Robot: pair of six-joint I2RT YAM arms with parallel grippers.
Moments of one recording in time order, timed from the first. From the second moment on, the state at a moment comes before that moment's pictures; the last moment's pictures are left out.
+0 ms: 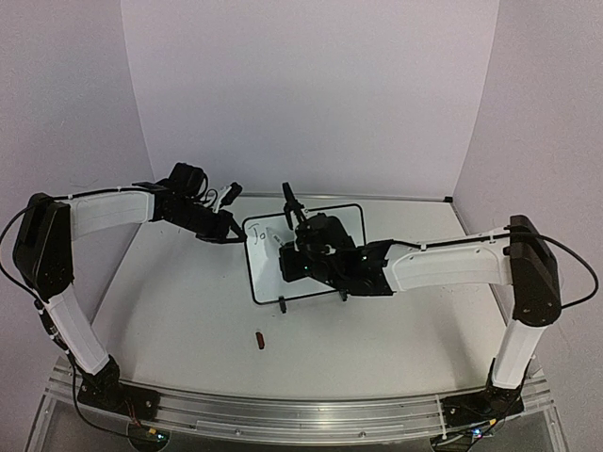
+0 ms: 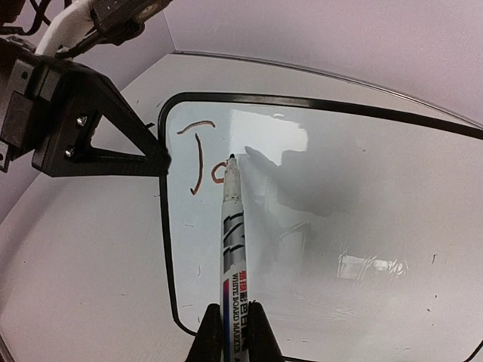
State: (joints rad) left arm -0.44 1.71 1.28 -0.42 0.59 -0.13; right arm 1.07 1.86 1.31 0.05 0.39 0.39
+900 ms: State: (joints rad) left arm -0.44 1.71 1.28 -0.42 0.59 -0.13; right arm 1.06 1.91 1.35 0.05 0.38 0.38
